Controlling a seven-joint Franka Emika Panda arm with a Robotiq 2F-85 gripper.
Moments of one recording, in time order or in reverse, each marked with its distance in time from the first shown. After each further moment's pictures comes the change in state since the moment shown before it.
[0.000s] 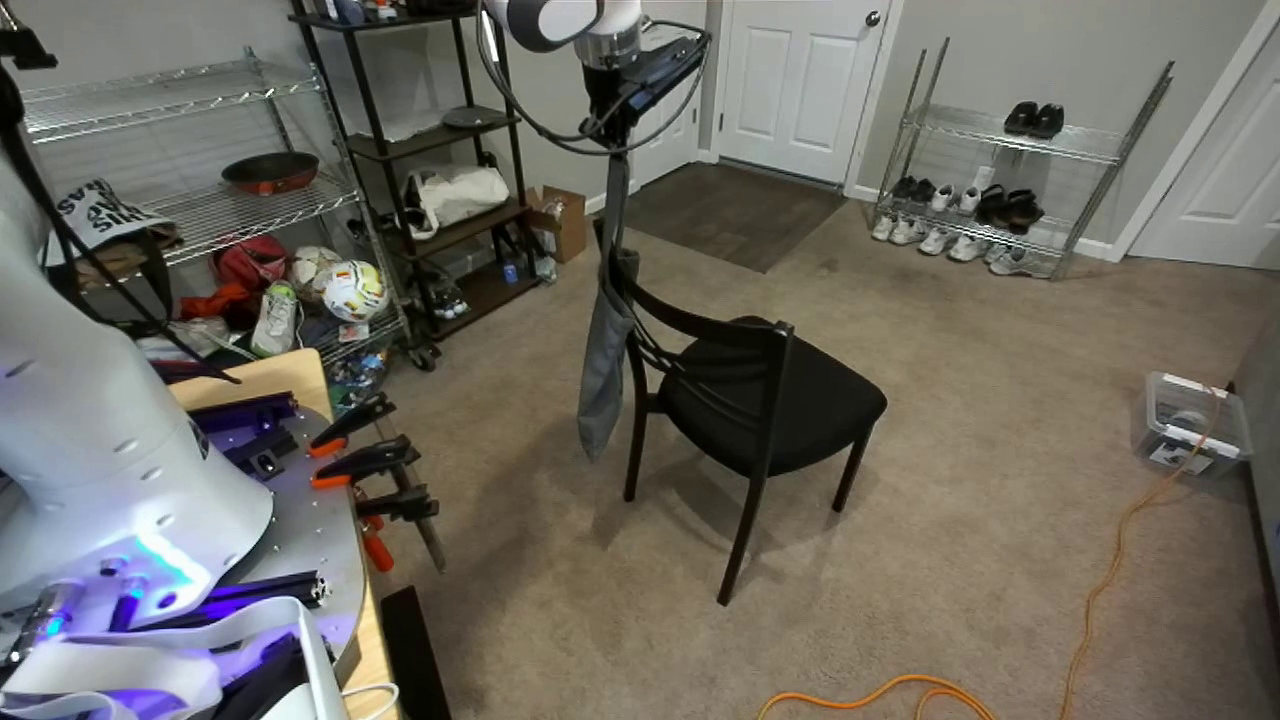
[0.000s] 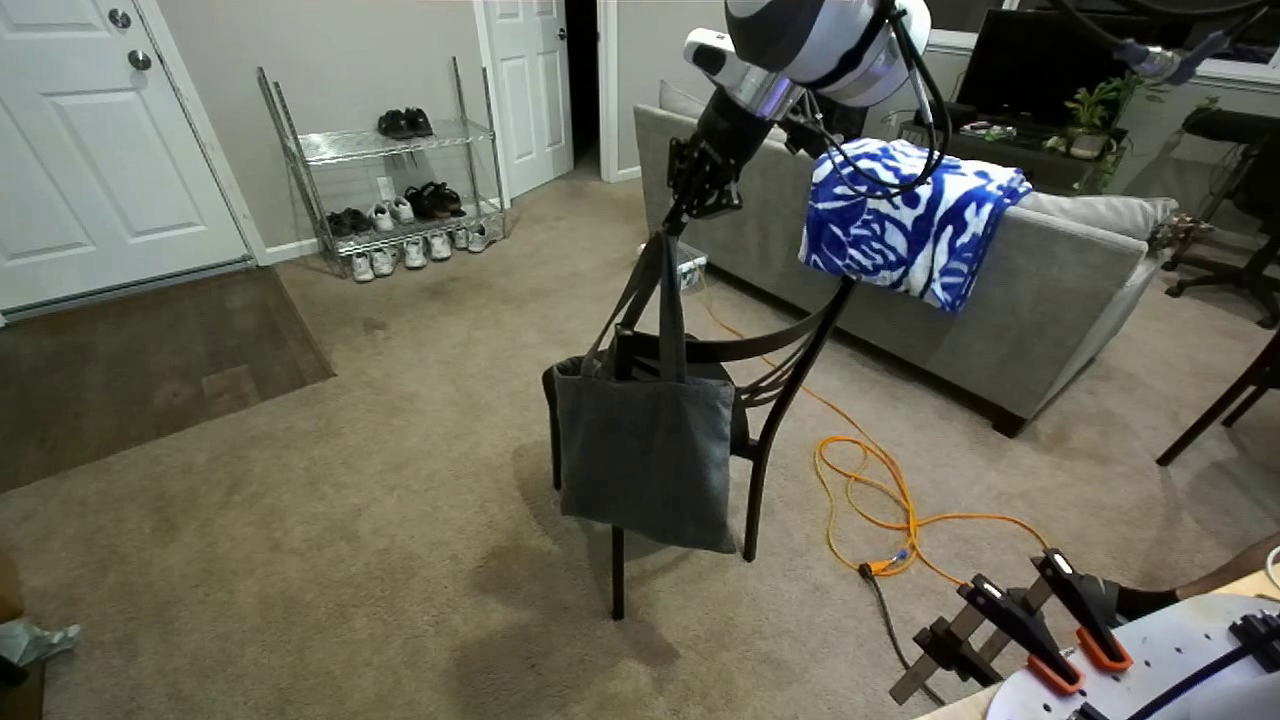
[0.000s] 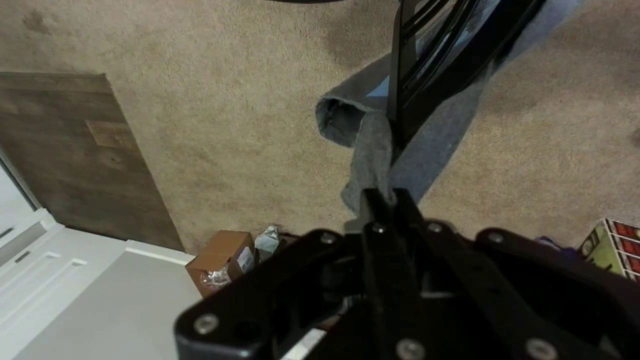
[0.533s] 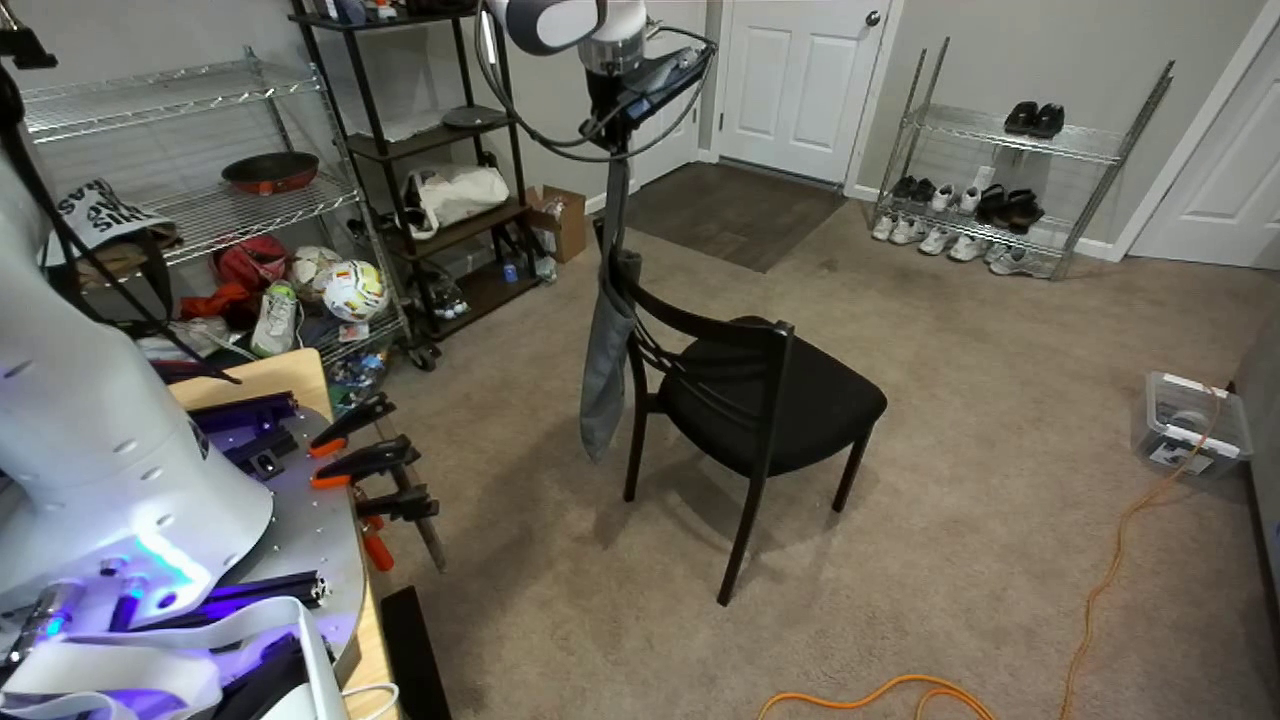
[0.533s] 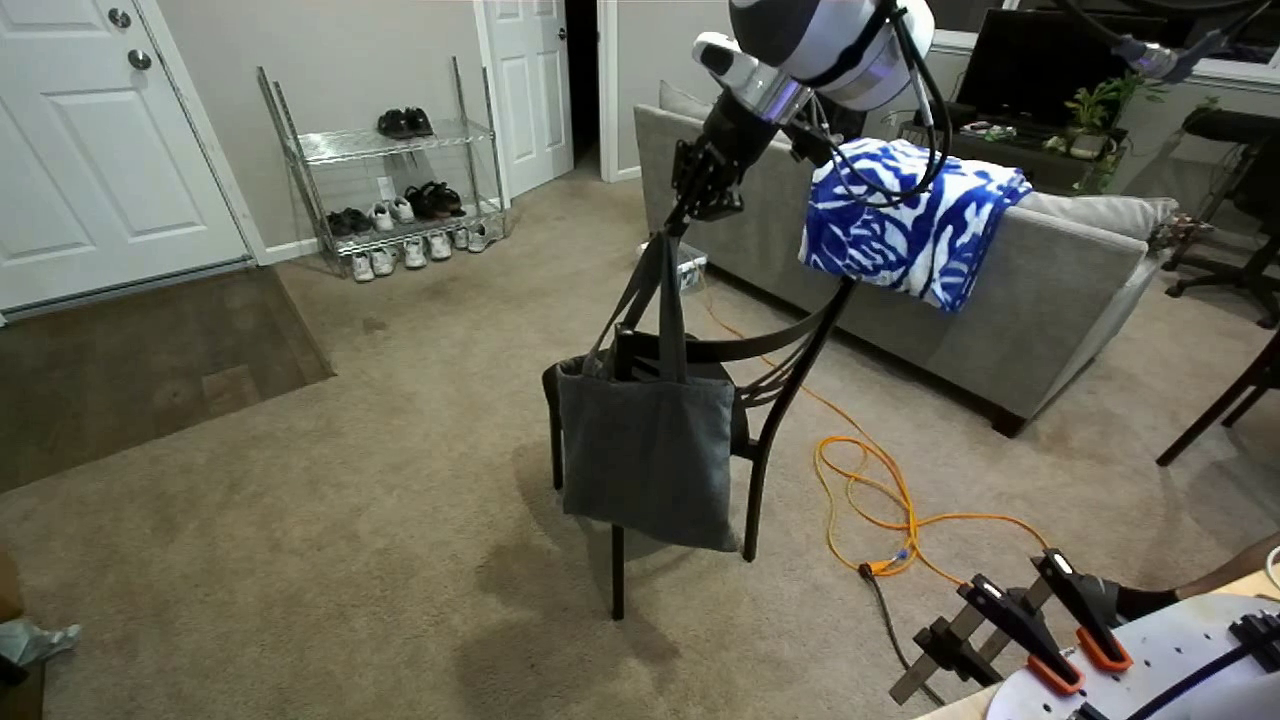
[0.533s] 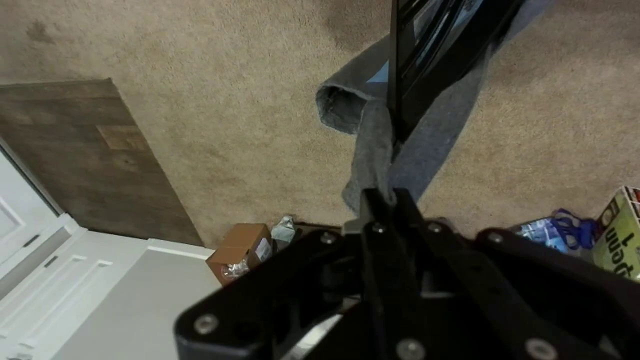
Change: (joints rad) arm -0.010 0.001 0.000 -0.007 0.096 0.000 -0.014
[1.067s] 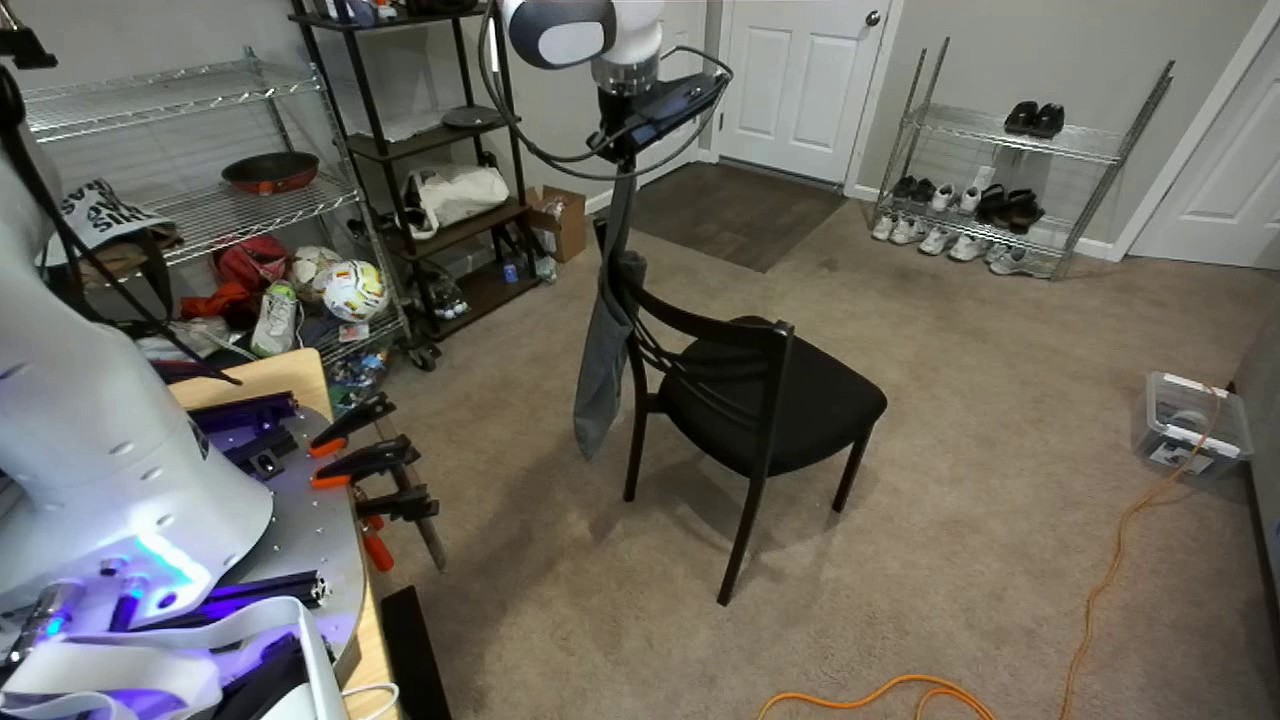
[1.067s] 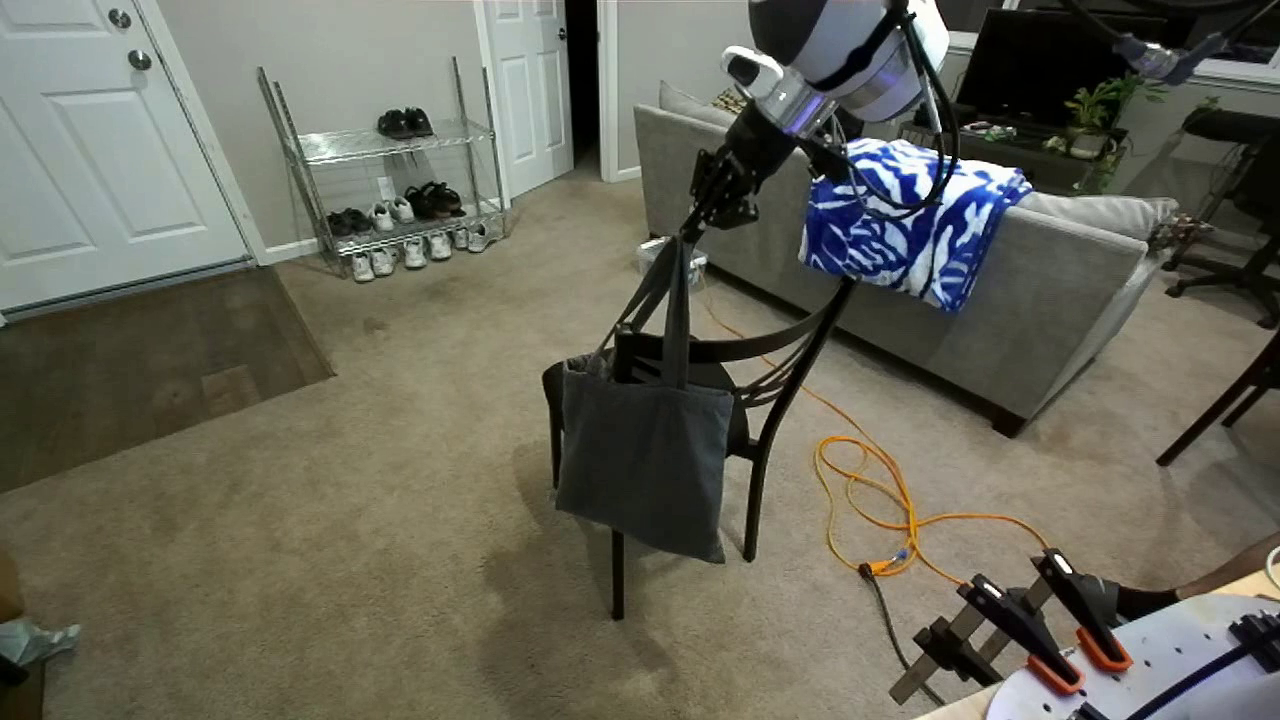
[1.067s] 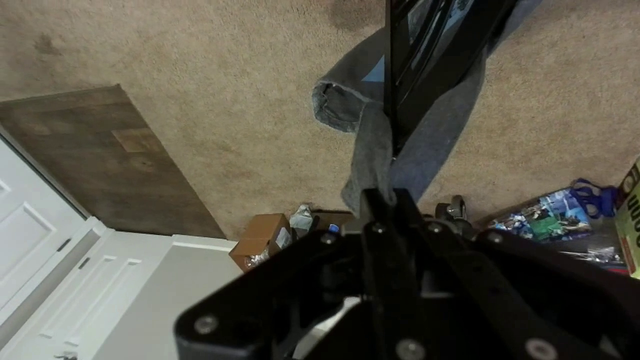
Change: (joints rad) arm -0.041 0.005 -0.003 -0.025 0.162 0.000 -0.094
